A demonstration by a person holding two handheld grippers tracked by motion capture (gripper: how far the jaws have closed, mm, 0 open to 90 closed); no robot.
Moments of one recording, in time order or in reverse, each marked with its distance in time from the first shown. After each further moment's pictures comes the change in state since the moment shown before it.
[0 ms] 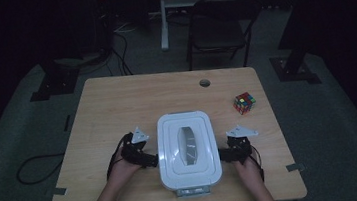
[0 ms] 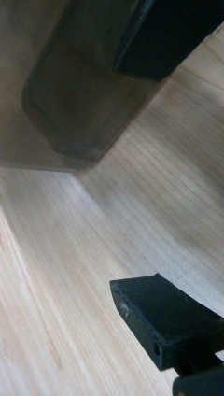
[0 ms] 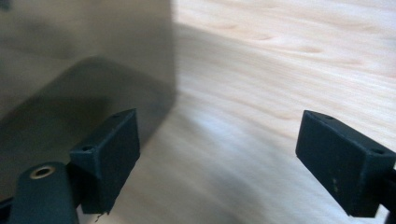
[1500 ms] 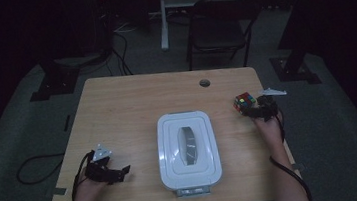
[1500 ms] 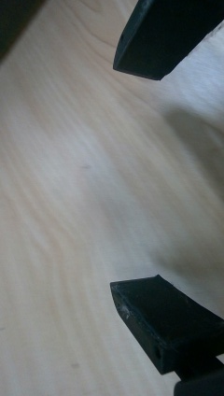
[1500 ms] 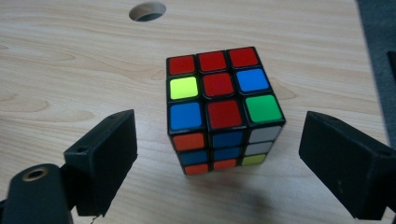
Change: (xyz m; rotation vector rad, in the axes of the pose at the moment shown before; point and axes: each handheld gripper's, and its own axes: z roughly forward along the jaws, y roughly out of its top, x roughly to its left) left arm 0.044 -0.087 -0.063 0.040 0.120 -0.138; right arm -0.169 0.042 0.036 0.015 -0.172 0.173
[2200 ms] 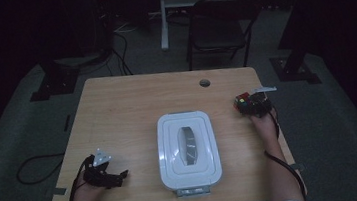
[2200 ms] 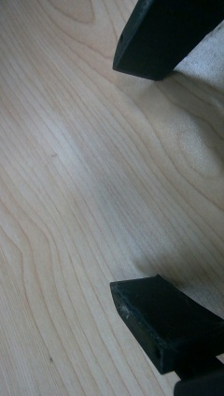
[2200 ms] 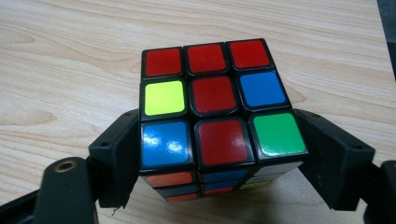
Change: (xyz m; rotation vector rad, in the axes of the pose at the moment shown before) left arm -0.001 -0.008 0.001 0.010 0.032 0.050; right arm 0.001 0.006 0.028 0.075 -0.052 -0.052
